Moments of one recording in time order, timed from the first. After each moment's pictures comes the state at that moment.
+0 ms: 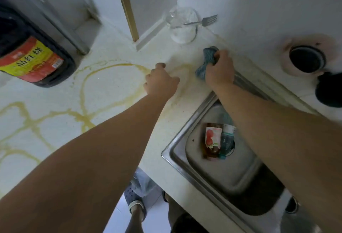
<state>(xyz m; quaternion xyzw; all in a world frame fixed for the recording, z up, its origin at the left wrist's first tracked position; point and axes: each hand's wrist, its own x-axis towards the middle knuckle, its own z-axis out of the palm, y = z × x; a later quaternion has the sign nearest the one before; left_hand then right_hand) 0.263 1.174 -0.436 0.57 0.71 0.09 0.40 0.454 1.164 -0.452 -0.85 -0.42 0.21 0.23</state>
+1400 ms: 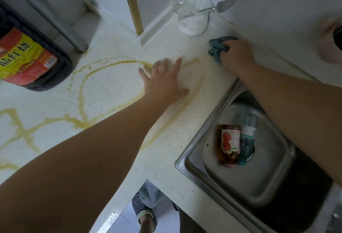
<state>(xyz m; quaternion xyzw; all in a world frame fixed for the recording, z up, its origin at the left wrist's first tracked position) 0.230 1.188 -0.497 0.81 0.56 -0.07 0.18 0.481 1.206 -0.488 -0.81 -0.56 0.14 0.10</state>
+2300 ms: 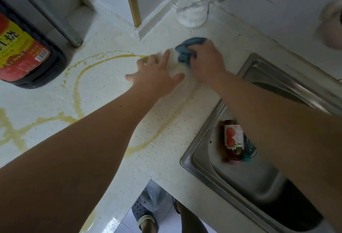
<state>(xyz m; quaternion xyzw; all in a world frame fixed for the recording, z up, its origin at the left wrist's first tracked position) 0.201 1.199 -0.497 0.77 0.59 -0.09 0.21 0.380 1.193 -0.507 -0.77 -0.62 0.12 0.12</state>
